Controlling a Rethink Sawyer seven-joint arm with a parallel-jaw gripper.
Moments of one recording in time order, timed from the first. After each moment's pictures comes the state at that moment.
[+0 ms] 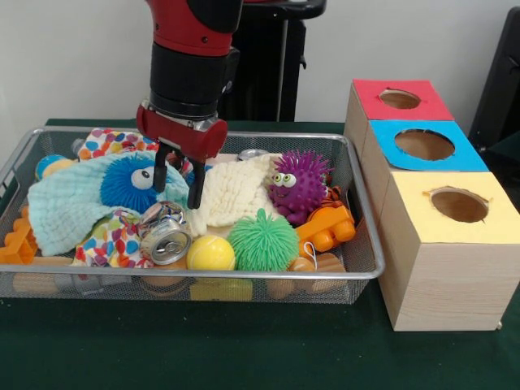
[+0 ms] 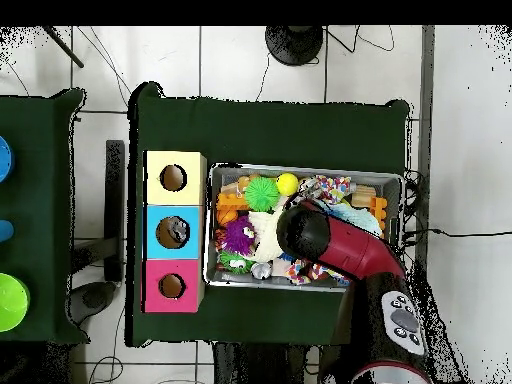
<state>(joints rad) -0.29 -0.54 -0.15 1.65 0.06 0.27 1.92</state>
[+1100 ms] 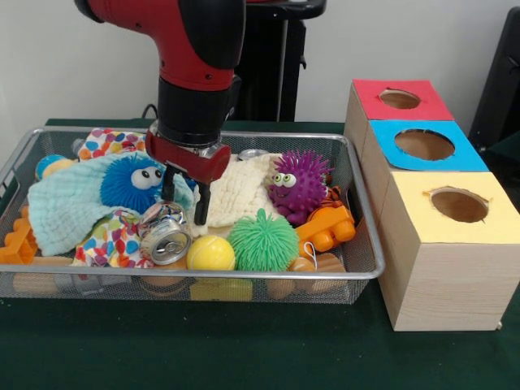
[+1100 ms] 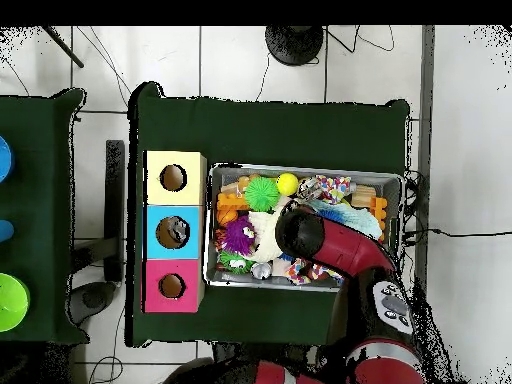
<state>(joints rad) -0.29 -0.45 -0.15 1.63 0.06 0.27 1.92</state>
